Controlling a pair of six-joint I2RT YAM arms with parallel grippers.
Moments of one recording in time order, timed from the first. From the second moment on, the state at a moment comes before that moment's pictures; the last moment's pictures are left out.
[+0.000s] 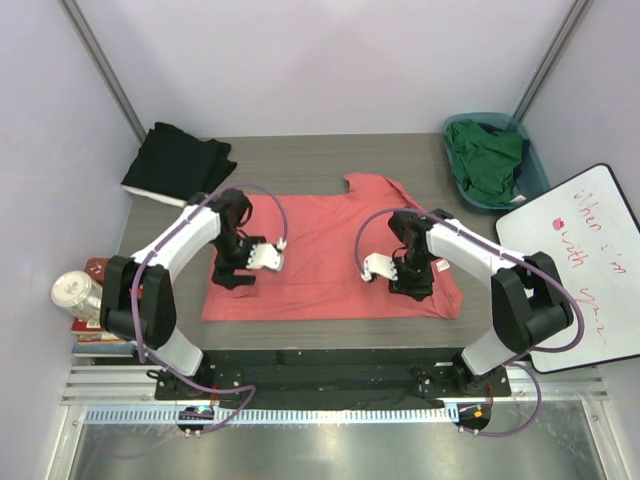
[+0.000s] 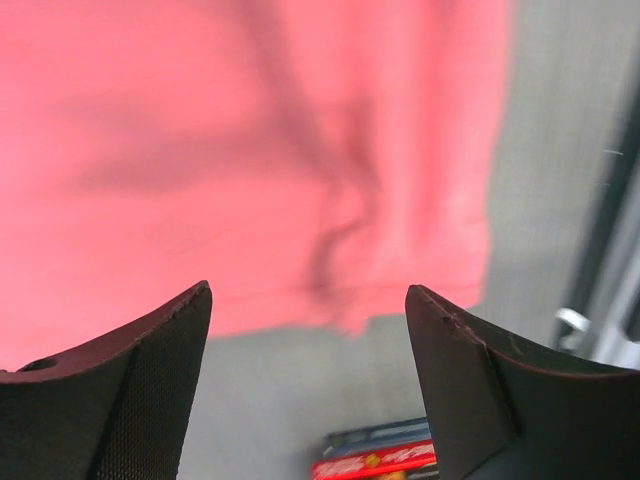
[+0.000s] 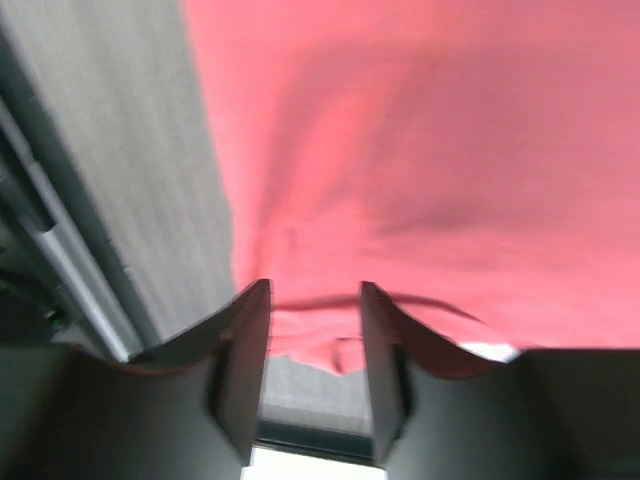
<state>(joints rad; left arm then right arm) -0.30 1.59 1.14 -1.20 0.23 1.46 0.45 1.55 0.99 -1.08 -0.16 -1.14</state>
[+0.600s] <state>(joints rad) -0.23 1.67 1.12 -1.17 0.17 1.48 0.34 1.64 1.05 -0.94 -0.13 -1.10</state>
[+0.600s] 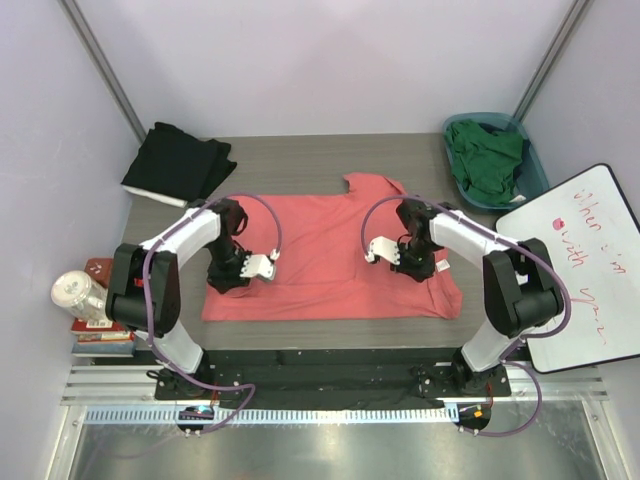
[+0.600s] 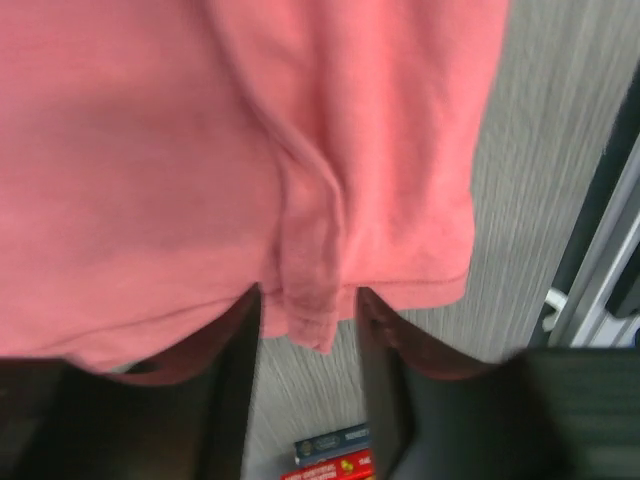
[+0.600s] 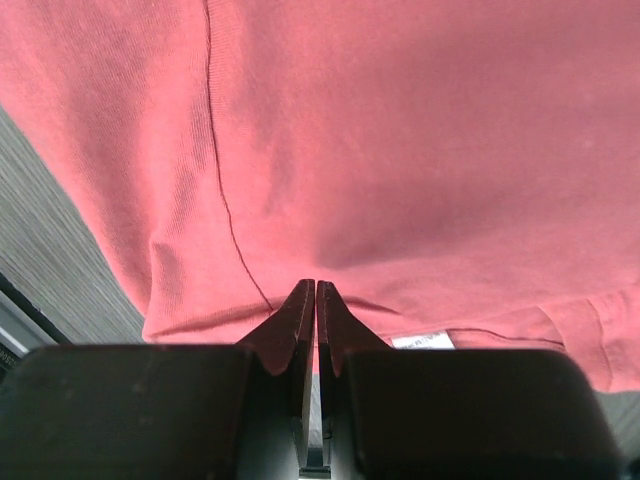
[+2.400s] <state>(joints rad) -0.06 1.92 1.69 -0.91 0.16 1.12 0.27 1.87 1.39 -0.69 -0.06 -0.76</state>
